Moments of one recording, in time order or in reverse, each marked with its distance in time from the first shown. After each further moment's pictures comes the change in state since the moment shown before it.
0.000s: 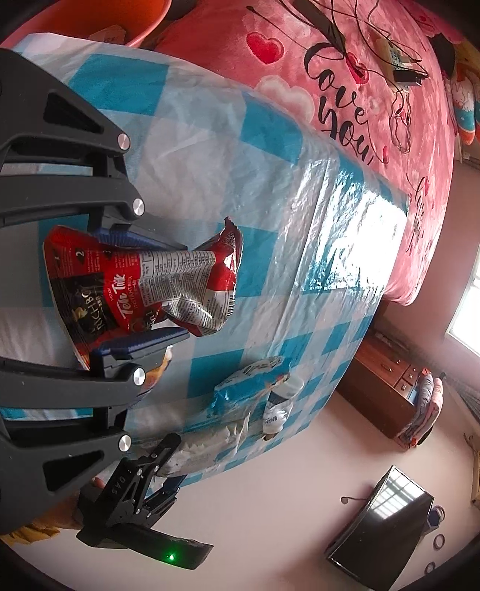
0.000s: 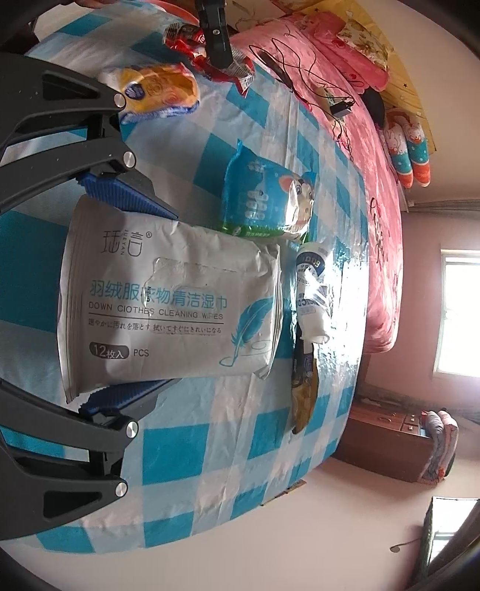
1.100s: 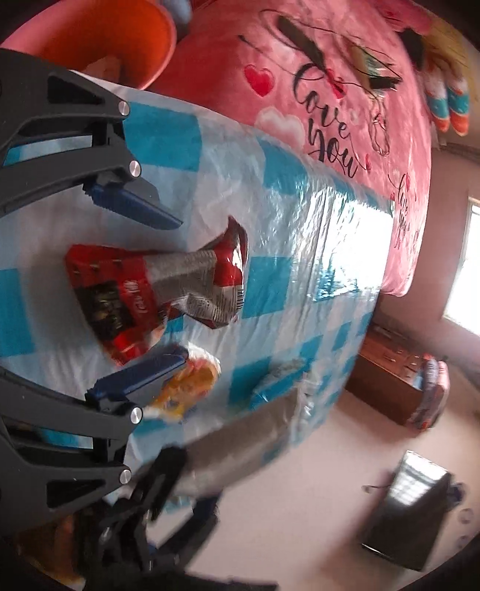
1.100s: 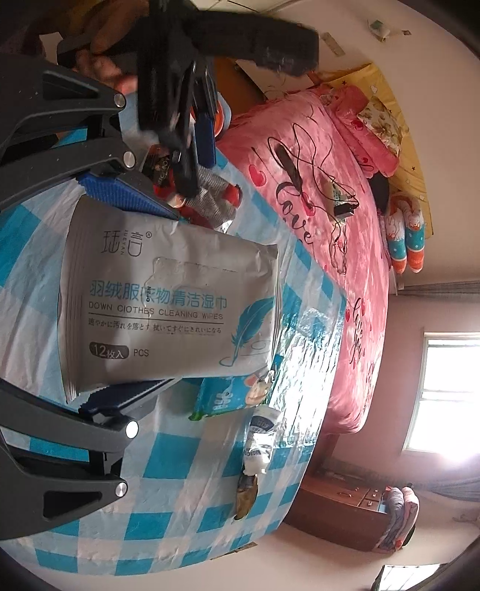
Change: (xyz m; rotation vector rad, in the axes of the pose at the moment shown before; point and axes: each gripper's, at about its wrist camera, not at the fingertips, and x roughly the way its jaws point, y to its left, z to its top) left arm -0.029 0.008 -0.030 0.128 -0.018 0.071; right arm -0.061 0.112 0.005 -0.160 -0.051 0.253
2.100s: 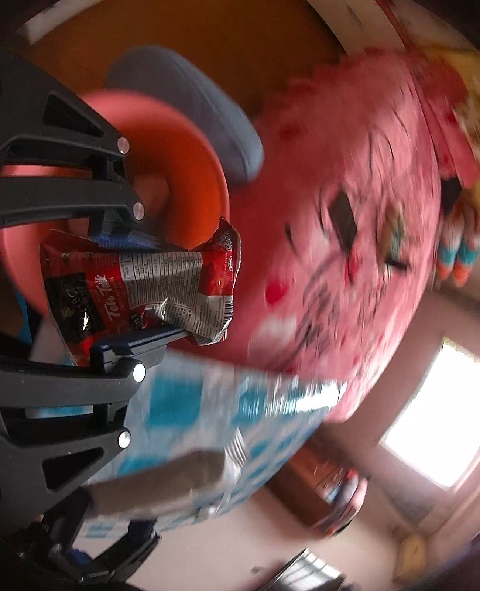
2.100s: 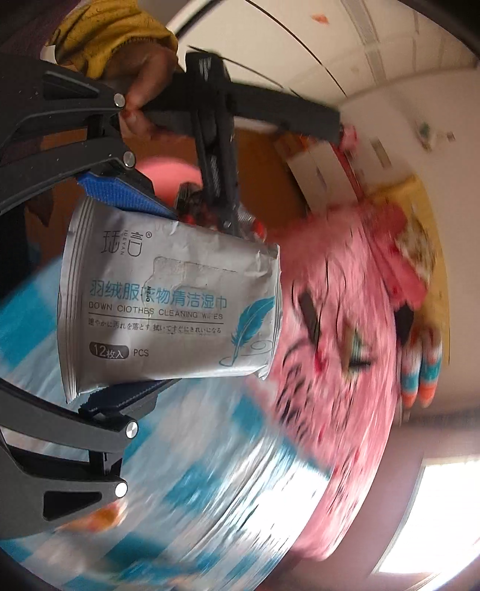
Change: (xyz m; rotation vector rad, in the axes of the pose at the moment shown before) left arm -0.106 0.173 -0.063 -0.430 -0.141 0.274; right arm 0.038 0.170 0.028 -0.293 0.069 0.457
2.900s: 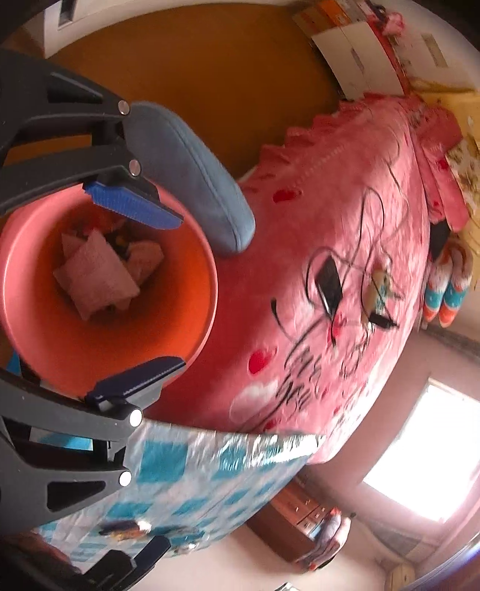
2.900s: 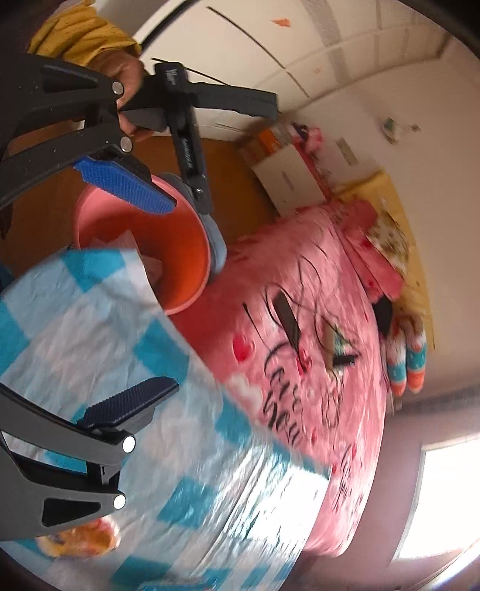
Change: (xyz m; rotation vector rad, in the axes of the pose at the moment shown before) left arm -0.017 0.032 0.004 -0.028 -0.059 0.127; right arm -0.017 -0.030 -0.004 0.167 -0.126 -0.008
